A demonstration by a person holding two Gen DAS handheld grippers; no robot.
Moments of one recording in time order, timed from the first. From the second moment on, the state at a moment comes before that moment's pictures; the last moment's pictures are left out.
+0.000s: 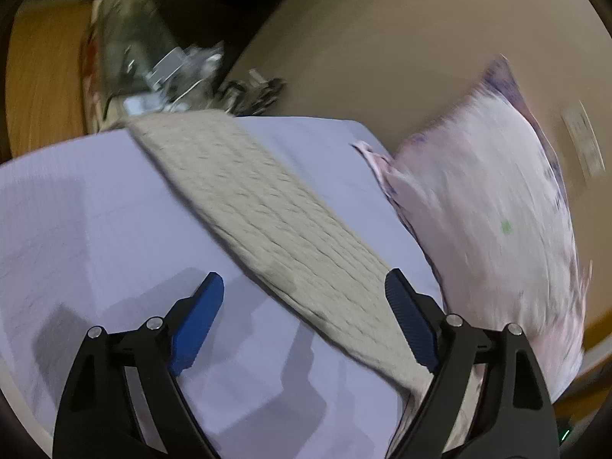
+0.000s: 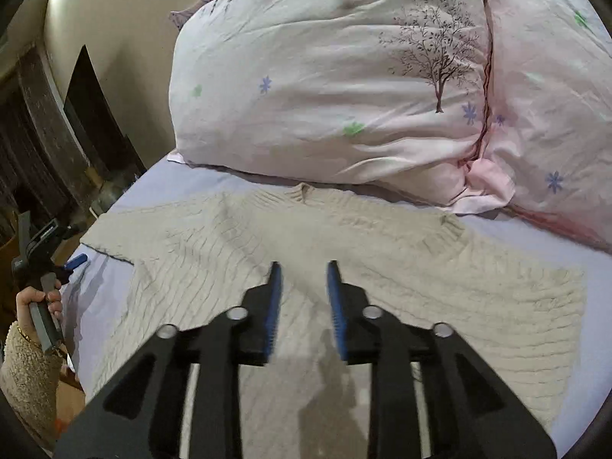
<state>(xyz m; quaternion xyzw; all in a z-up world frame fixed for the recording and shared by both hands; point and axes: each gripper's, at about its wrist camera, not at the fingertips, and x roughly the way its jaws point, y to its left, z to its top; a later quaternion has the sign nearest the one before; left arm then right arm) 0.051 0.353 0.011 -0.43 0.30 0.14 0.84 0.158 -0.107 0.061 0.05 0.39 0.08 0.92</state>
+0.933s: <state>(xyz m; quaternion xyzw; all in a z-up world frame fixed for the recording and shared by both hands) 0.136 0.003 0.118 -0.17 0.33 -0.32 0.87 0.051 -0.280 0.071 0.17 0.32 -0.13 0.92</state>
